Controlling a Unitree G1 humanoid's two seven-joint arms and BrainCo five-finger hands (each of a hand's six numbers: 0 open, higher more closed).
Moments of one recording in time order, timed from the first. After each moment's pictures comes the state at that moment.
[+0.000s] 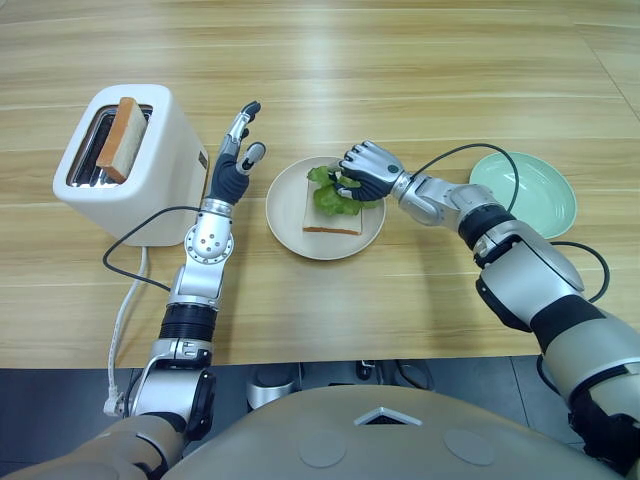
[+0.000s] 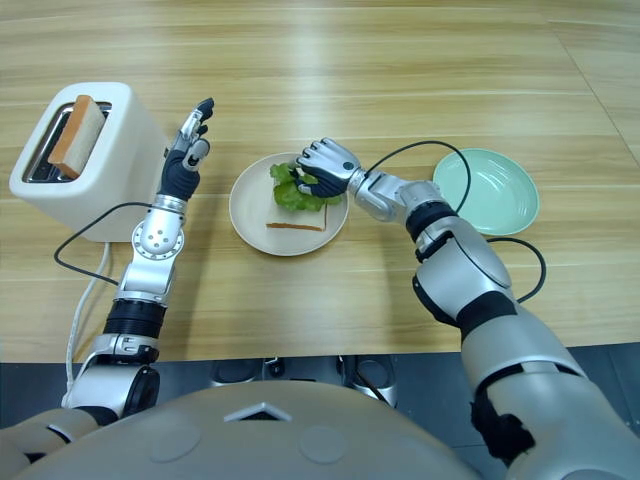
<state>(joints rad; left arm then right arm) -0.22 0.24 0.00 0.31 0.23 -0.41 0.01 -0.93 -0.28 0.76 1.26 -0.95 -0.77 -0.54</state>
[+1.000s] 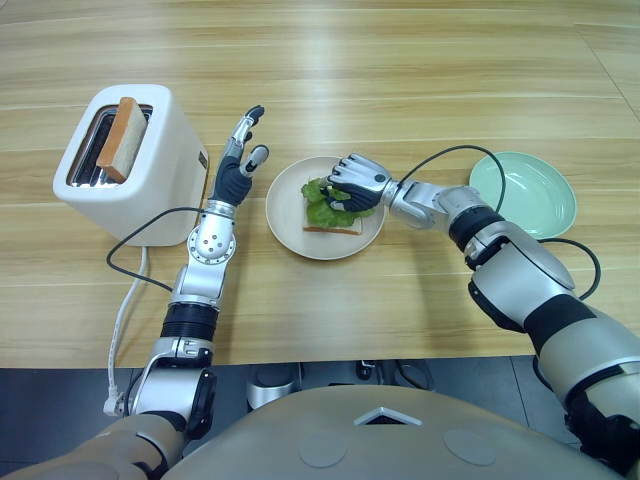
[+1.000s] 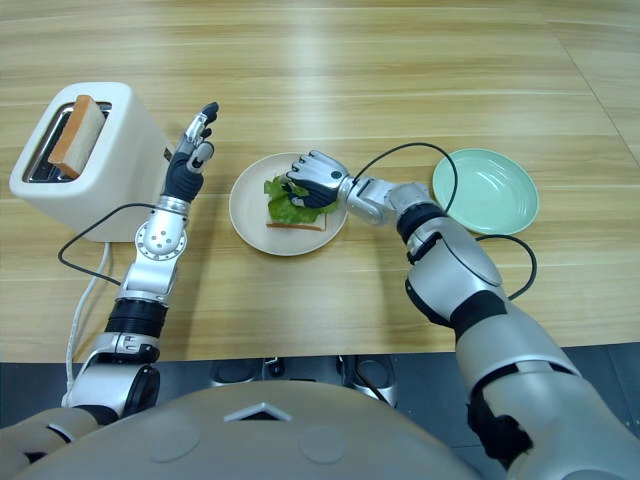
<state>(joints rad) -0.23 0.24 -0.01 0.34 0.23 -0.42 0.01 -0.93 -0.24 0.81 1.27 -0.98 -0.74 -0.52</state>
